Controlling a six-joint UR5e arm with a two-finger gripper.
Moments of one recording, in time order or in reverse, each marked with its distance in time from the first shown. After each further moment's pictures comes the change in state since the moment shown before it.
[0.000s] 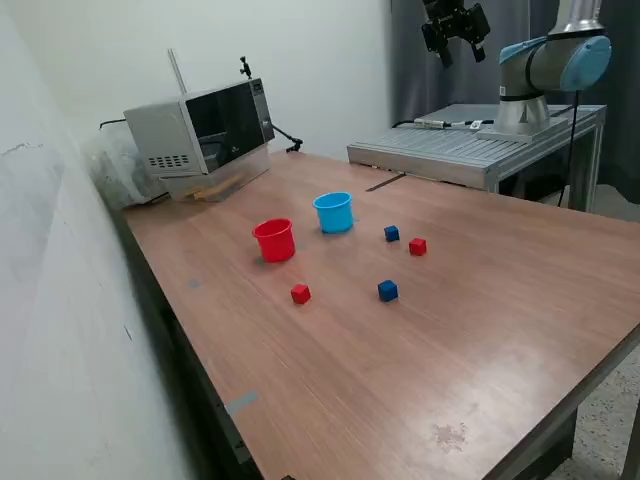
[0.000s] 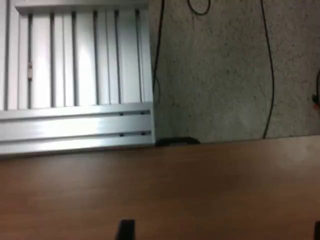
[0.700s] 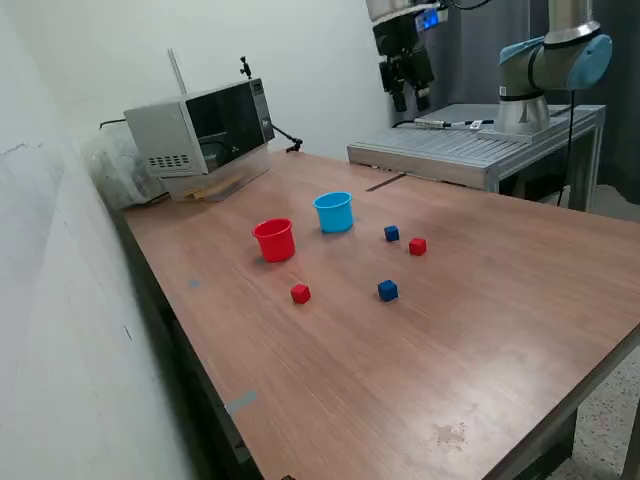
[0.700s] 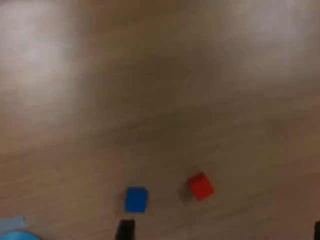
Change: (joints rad) arm 0.055 0.336 -0.154 -0.439 0.065 0.276
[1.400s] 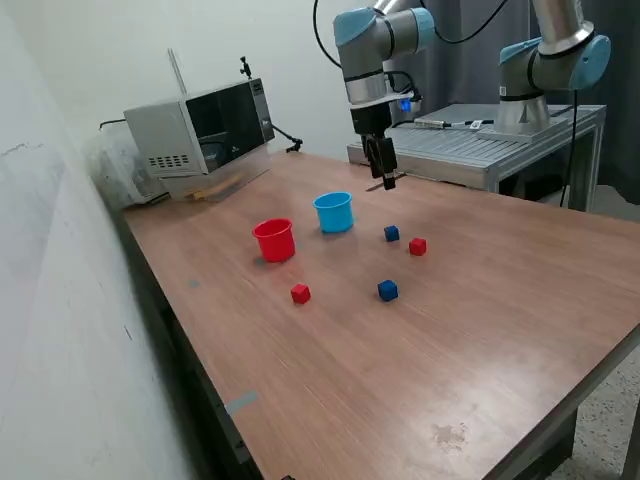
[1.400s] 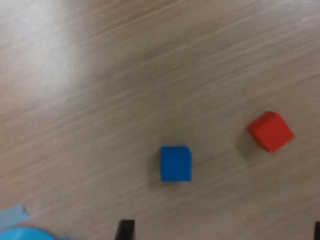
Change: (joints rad) arm -0.013 0.256 0.014 -0.289 -0.093 0.133
